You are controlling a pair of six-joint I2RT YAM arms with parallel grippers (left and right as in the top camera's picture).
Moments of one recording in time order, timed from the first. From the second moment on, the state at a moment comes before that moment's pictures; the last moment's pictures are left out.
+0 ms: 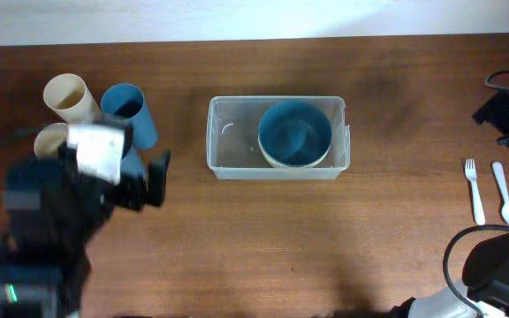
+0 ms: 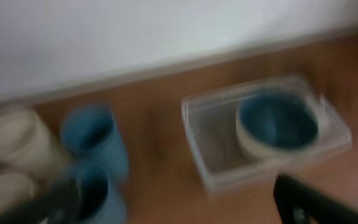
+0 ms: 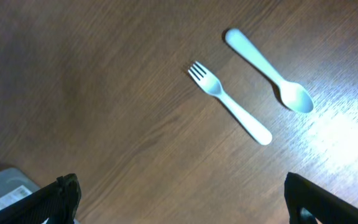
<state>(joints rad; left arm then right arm) -0.04 0.94 1.29 -0.87 0.23 0.12 -0.50 1.79 1.85 -1.32 0.03 0.37</state>
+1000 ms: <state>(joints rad) 0.10 1.57 1.60 -1.28 0.16 -0.04 -0.50 1.79 1.85 -1.32 0.03 0.37</state>
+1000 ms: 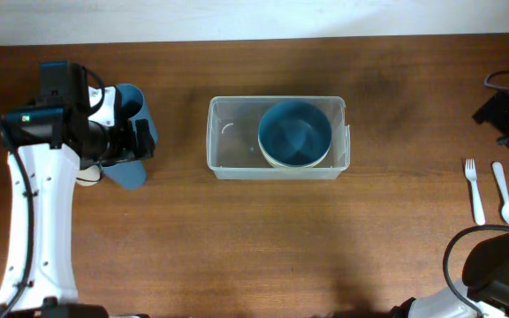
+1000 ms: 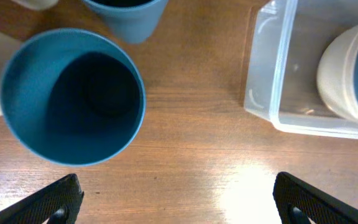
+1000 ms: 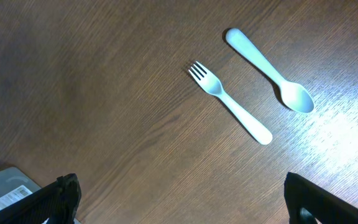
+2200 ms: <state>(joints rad) 0.10 1.77 1.60 -1.28 0.15 0.00 -0.50 1.79 1.85 -1.32 0.03 0.37</state>
